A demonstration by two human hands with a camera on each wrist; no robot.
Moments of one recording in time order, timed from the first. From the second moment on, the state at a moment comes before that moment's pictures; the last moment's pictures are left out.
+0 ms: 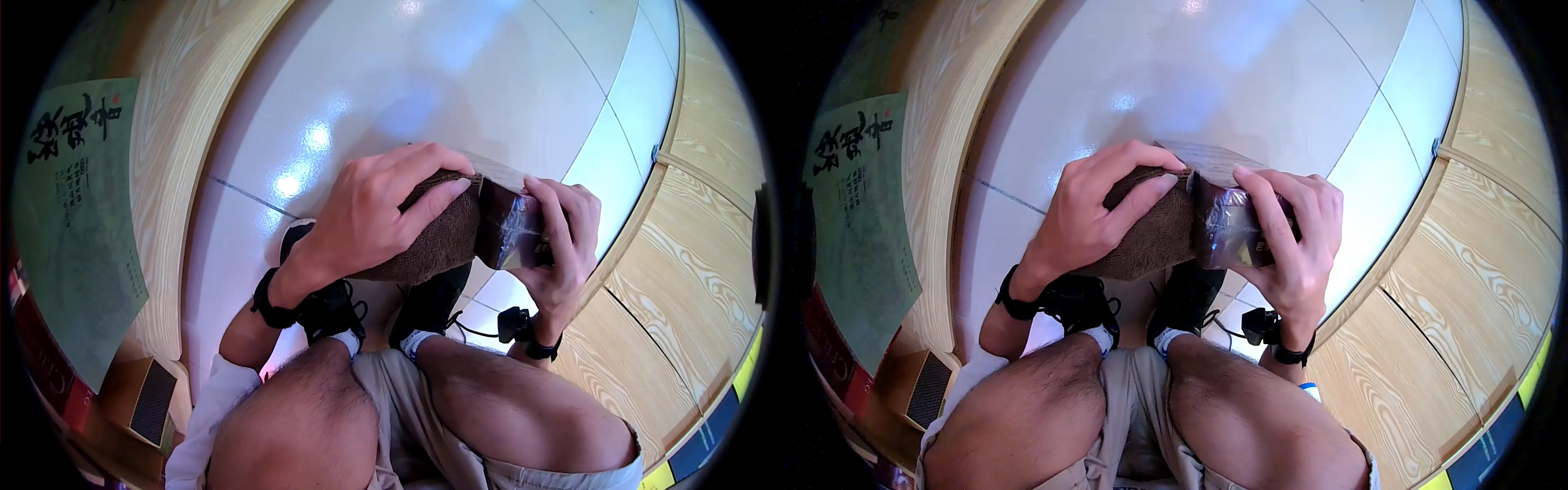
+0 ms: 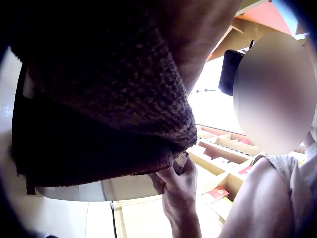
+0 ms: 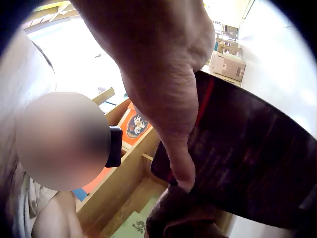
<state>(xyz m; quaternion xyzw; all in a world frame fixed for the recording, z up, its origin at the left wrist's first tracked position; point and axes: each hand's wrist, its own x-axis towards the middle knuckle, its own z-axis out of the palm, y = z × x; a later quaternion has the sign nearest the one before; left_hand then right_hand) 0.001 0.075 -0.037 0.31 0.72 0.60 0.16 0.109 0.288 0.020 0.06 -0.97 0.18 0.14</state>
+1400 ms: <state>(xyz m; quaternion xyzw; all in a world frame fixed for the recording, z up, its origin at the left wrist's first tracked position) 0.004 0.065 -0.038 0.32 0.70 0.62 0.14 0.106 0.282 0.021 0.08 -0.97 0.19 0.13</state>
